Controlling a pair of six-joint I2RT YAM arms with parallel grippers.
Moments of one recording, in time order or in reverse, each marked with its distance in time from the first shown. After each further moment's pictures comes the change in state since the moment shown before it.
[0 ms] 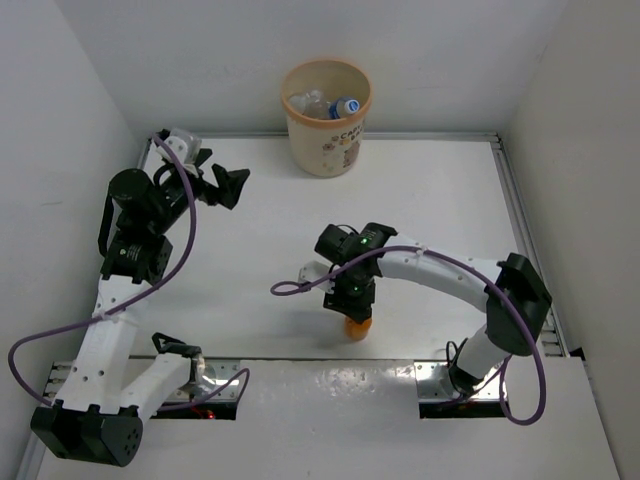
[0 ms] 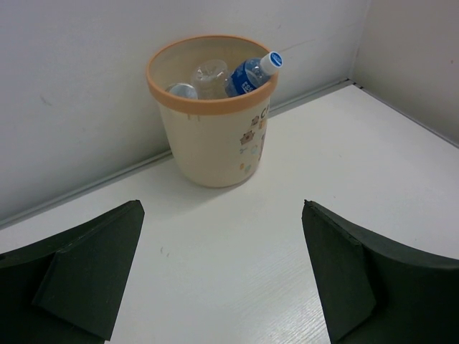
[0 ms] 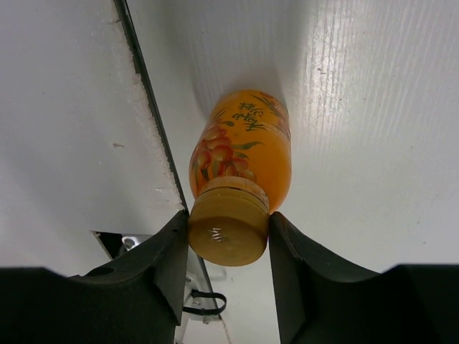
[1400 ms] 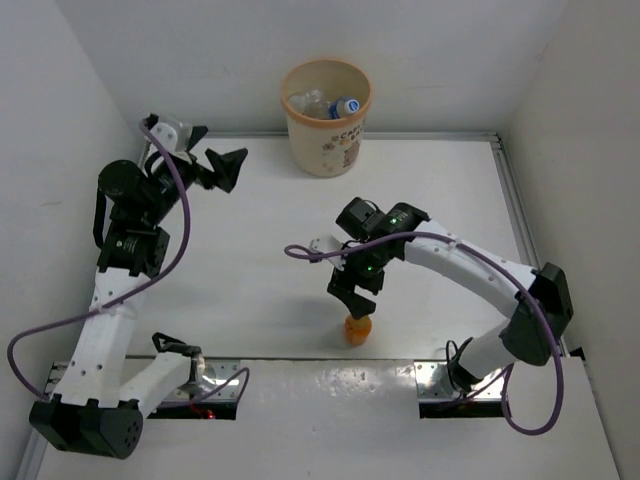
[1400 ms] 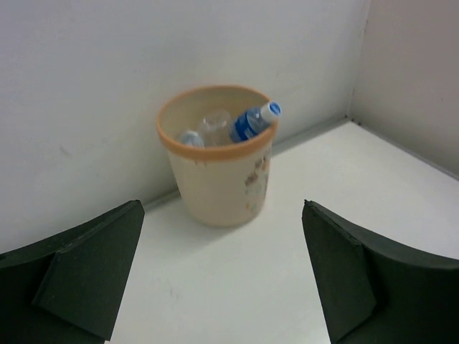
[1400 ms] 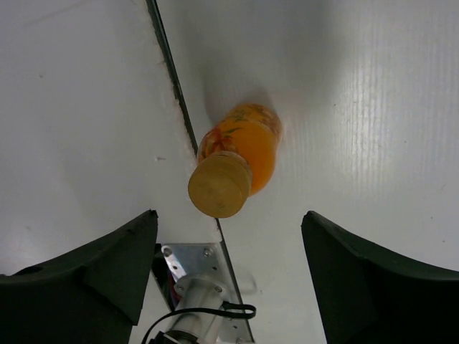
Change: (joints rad) left arm -0.001 0.064 0.097 0.120 0.006 -0.016; right arm -0.131 -0.107 0.081 -0.055 -0.172 0.039
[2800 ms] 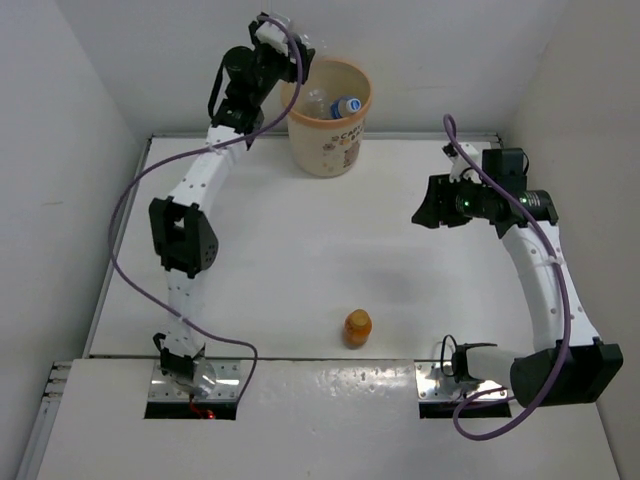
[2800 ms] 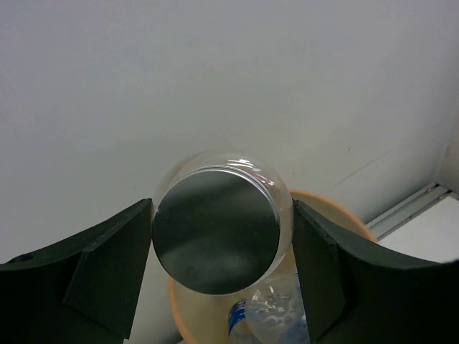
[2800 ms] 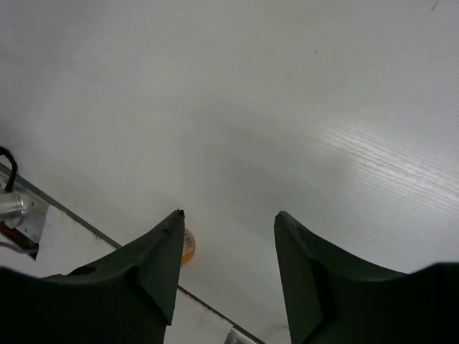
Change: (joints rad) left arm -0.206 1.115 1.070 0.132 -0.219 0.136; right arm -0.789 -0.283 -0.026 0.254 -0.100 0.399
